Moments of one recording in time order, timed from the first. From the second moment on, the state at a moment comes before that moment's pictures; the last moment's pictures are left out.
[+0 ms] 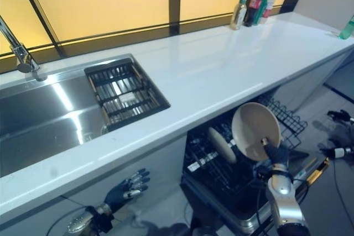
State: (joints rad) left arm 0.20 0.41 -0.27 0.44 -0.62 -0.16 -0.57; right arm -0.02 -0.45 -0.05 0.41 0.26 -0.18 -0.31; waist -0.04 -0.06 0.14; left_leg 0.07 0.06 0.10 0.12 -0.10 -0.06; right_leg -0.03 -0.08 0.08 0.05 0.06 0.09
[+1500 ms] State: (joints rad) left arm -0.06 0.80 -0.41 0.22 -0.75 0.00 -0.66; right arm -0.60 -0.58 0.18 1.12 0.02 0.15 -0.53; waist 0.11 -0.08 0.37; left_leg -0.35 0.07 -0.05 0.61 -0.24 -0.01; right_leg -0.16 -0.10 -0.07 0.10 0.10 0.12
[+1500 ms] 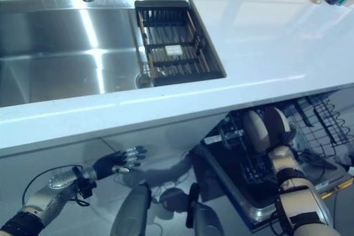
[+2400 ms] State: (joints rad) left arm -0.11 0.77 -0.46 0.14 -0.82 -0.03 -0.62; right arm -0.70 -0.72 0.20 1.11 0.01 0.08 -0.54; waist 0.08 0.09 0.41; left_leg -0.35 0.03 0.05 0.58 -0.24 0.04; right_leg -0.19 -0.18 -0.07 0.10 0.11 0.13
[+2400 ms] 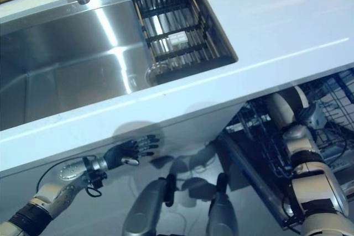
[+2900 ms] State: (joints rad) left arm -0.07 0.74 -0.49 0.14 -0.86 -0.08 -0.61; right arm -0.70 -0.76 0.20 1.08 0.01 -0.04 -0.55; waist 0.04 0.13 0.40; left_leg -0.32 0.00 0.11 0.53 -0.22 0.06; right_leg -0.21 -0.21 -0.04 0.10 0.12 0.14
